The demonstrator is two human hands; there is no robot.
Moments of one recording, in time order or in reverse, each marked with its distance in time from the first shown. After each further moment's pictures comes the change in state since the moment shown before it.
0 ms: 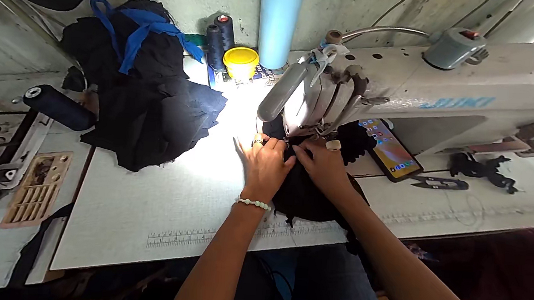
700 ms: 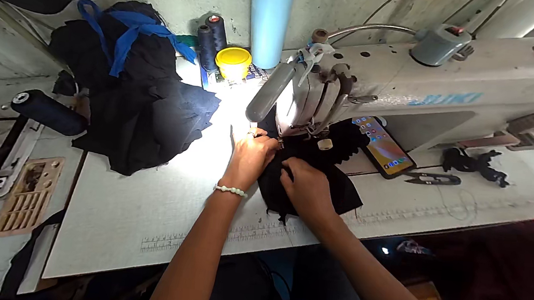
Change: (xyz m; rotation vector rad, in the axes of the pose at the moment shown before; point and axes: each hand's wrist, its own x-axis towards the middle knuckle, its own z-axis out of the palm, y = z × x) left_hand 0.020 -0.041 -0.011 -0.176 -0.172 0.322; right_hand -0.043 -0.032 0.017 -0.108 0.050 -0.024
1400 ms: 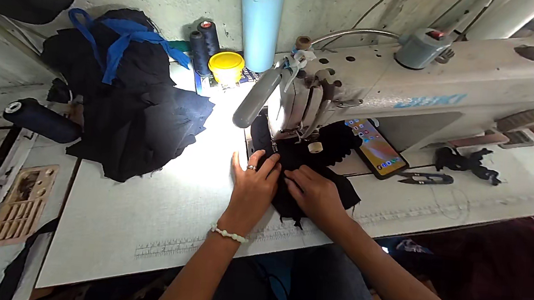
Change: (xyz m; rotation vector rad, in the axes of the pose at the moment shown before) left_hand -0.042 0.052 0.019 0.236 0.091 -0.040; right_hand -0.012 0.047 -0.004 0.011 0.087 -0.267
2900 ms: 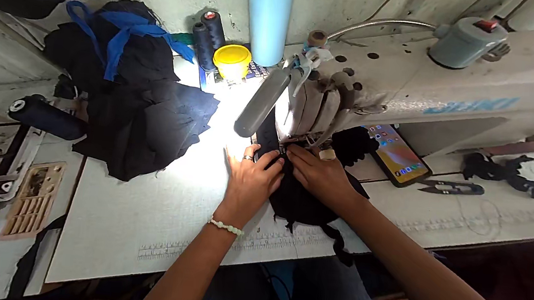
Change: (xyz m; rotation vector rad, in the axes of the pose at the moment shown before) left_hand 0.013 -0.024 -0.007 0.004 -0.102 -0.020; right_hand 0.036 0.043 0.022 -0.159 -0.004 -0.273
